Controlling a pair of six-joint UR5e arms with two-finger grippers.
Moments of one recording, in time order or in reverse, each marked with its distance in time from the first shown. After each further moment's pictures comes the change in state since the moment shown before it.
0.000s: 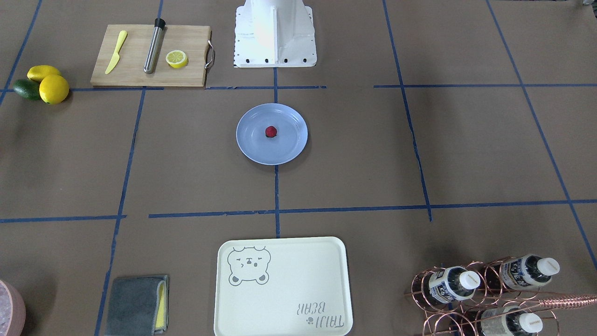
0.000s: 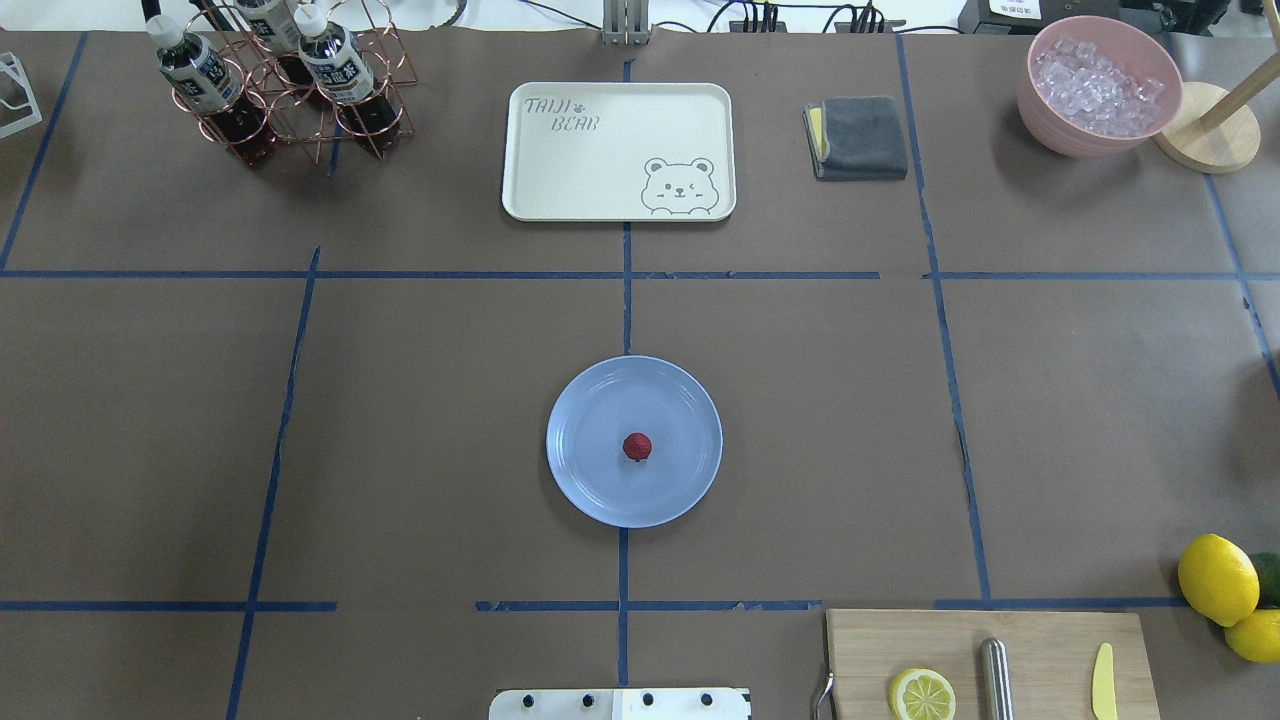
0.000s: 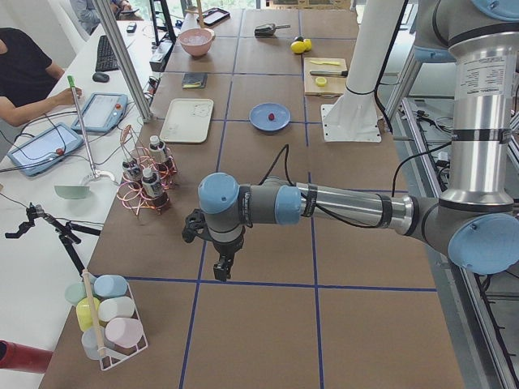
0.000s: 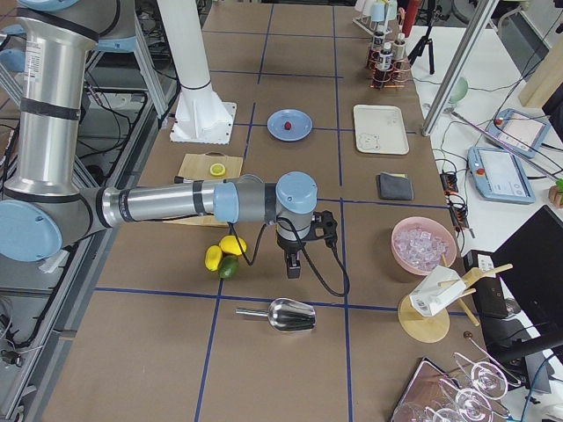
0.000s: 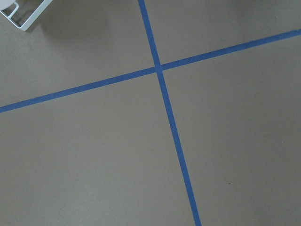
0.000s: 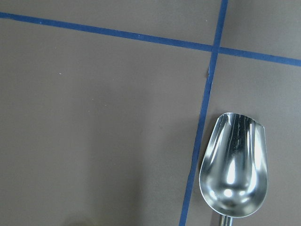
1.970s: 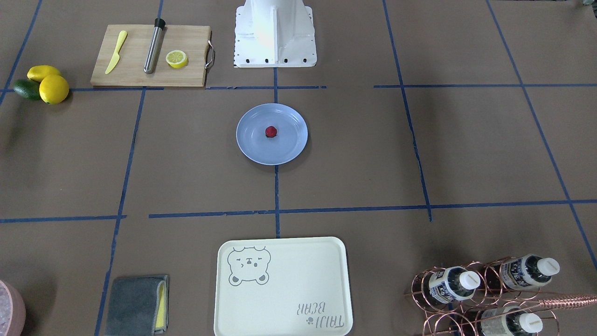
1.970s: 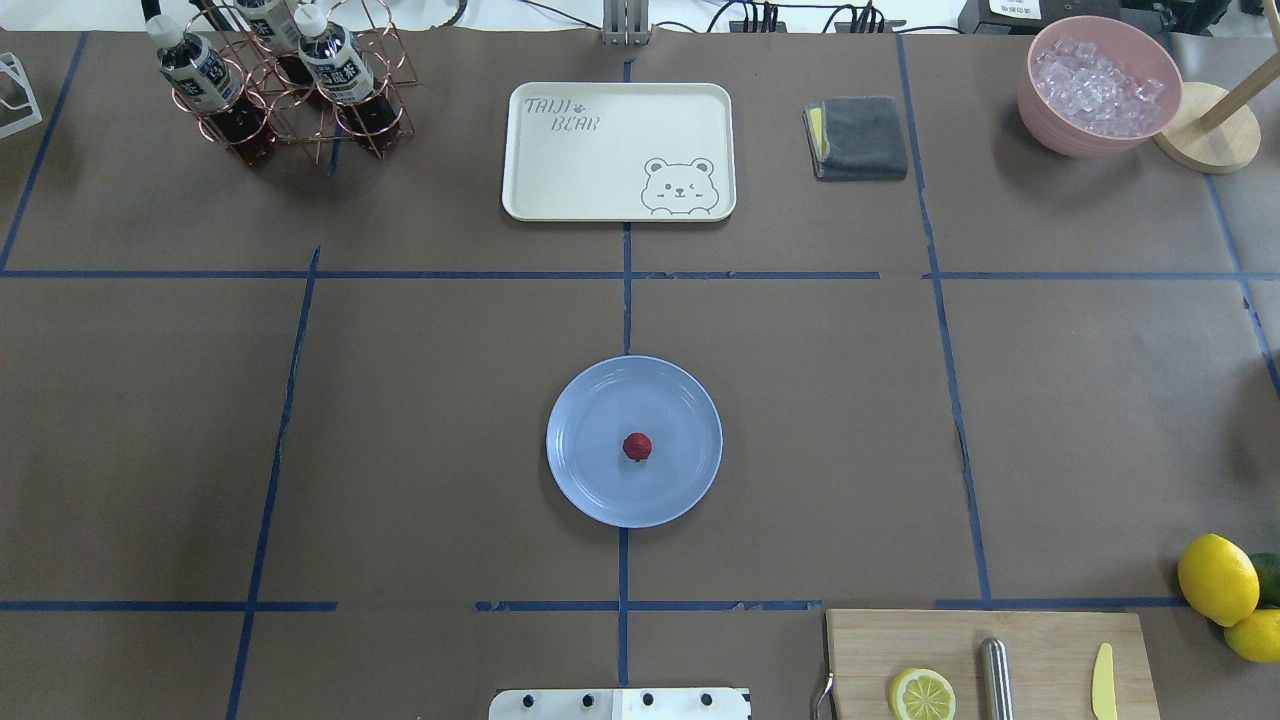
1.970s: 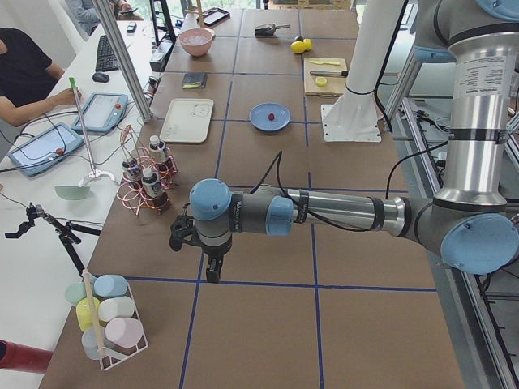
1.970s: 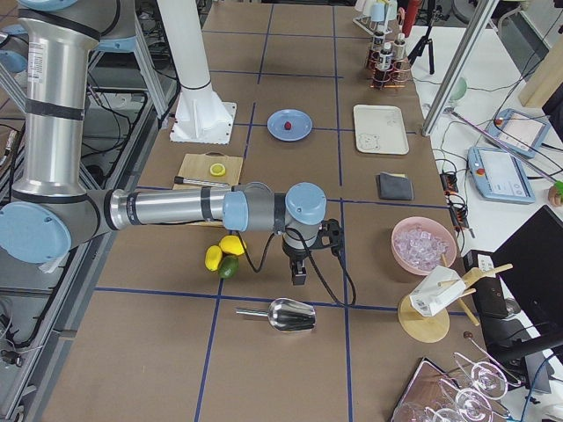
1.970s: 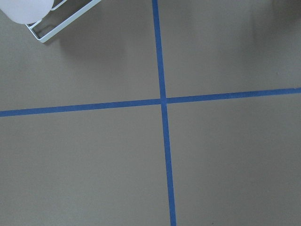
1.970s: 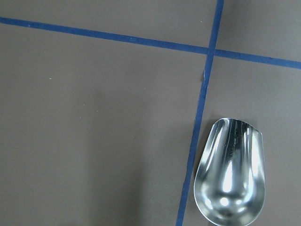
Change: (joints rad) left arm -0.021 -0.041 0.057 -0.134 -0.048 -0.261; right arm 0.000 0.034 -0.061 0.009 0.001 0.001
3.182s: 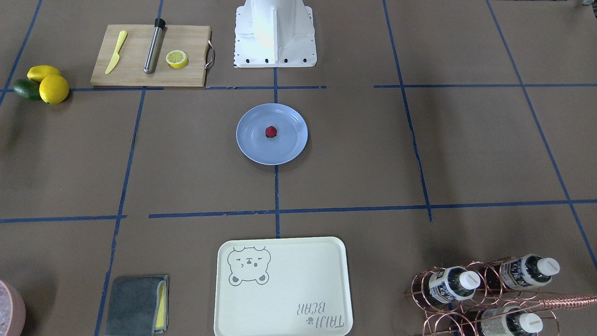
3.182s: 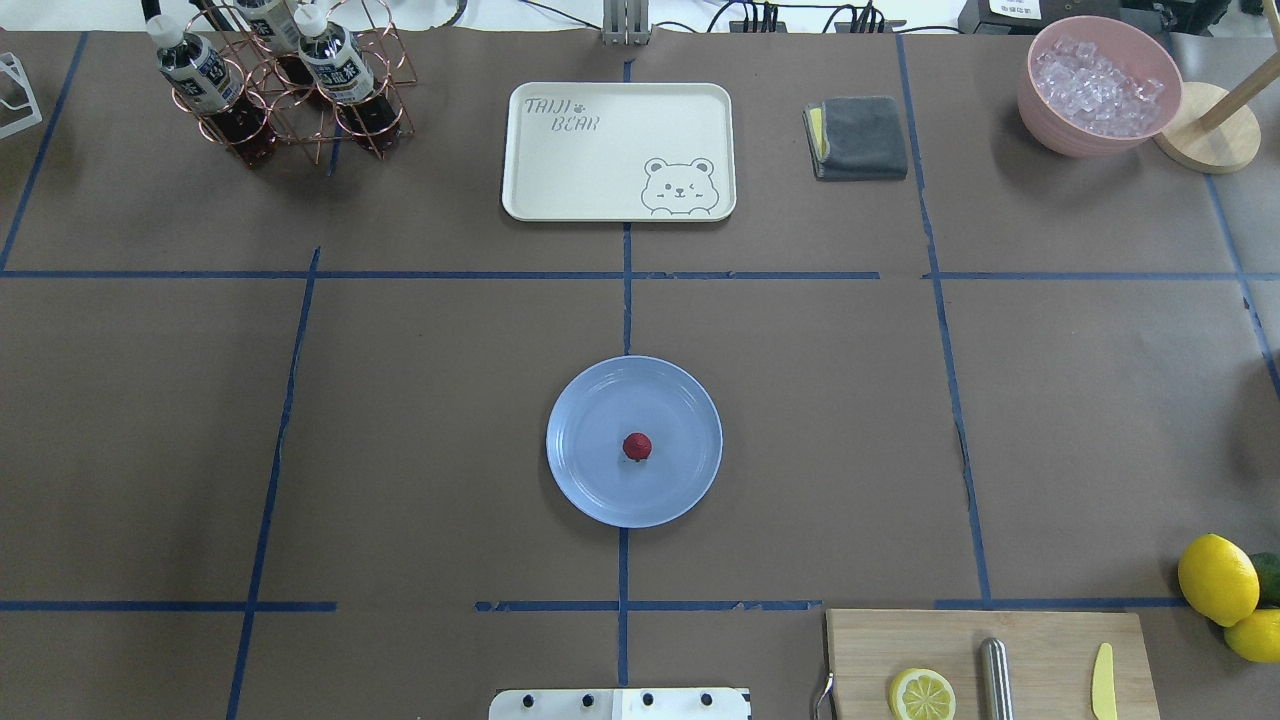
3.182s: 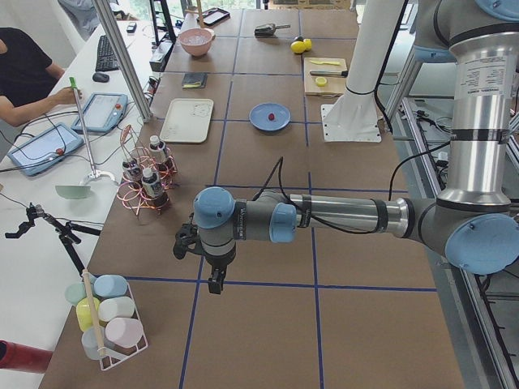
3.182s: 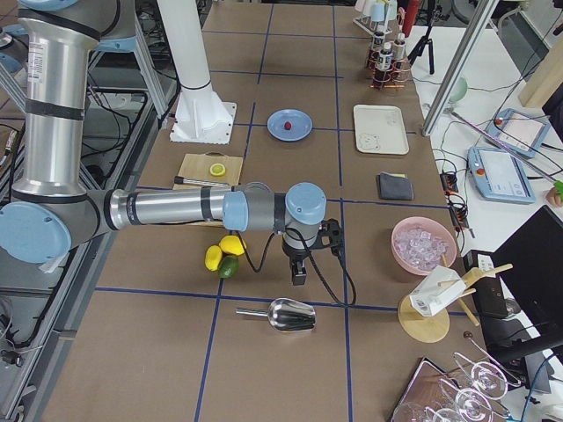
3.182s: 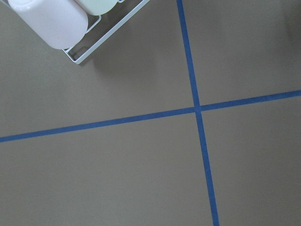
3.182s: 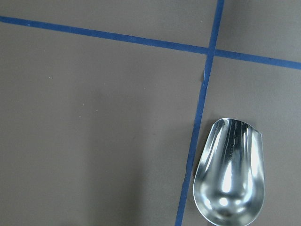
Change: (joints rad) left arm 0.003 0.025 0.011 0.032 0.048 0.091; right arm -0.001 -0.001 0.000 0.001 -0.003 -0.003
